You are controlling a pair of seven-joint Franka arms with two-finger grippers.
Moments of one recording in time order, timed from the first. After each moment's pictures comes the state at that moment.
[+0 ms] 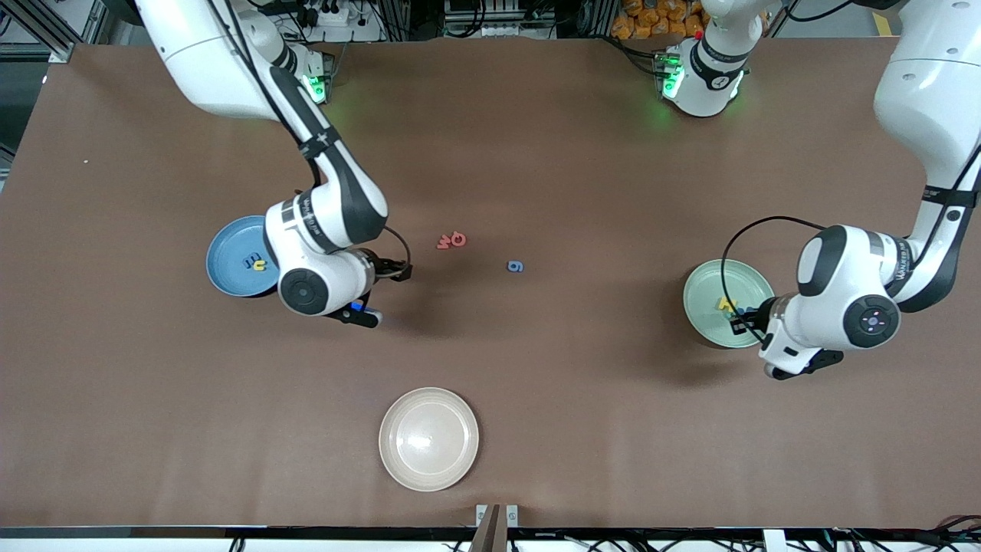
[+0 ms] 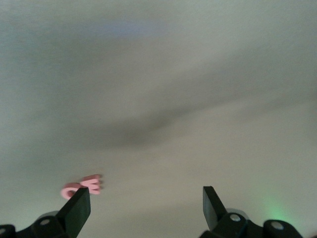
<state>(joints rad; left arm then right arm) 0.43 0.68 -0.57 -1.64 0.38 1.94 -0.56 0.42 0.60 0.04 -1.63 0.26 1.83 0.64</state>
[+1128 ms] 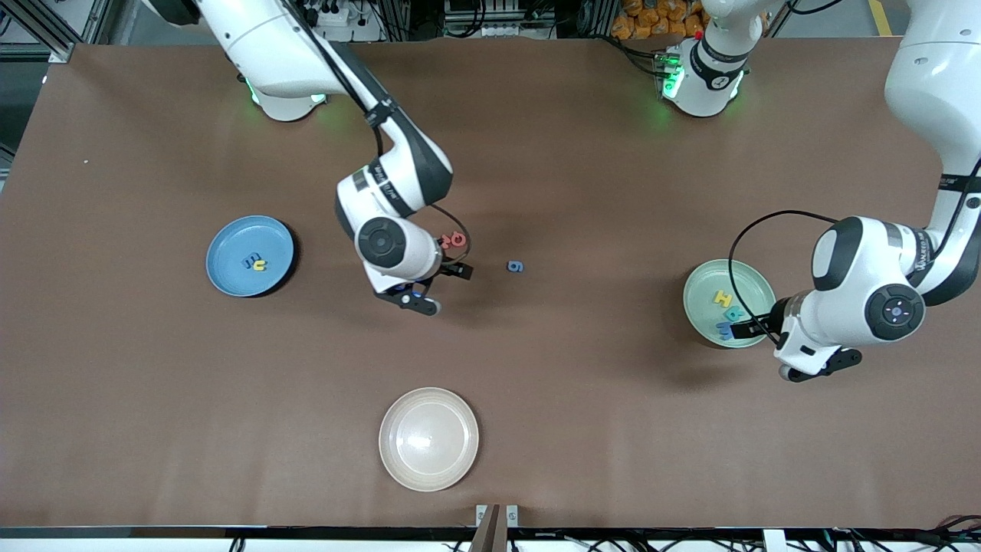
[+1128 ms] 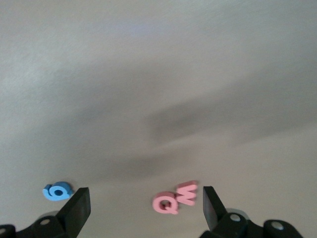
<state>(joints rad) 0.44 0.63 -0.58 -1.62 0.38 1.94 -0.55 0.61 0.64 0.04 -1.61 0.26 2.12 0.83</state>
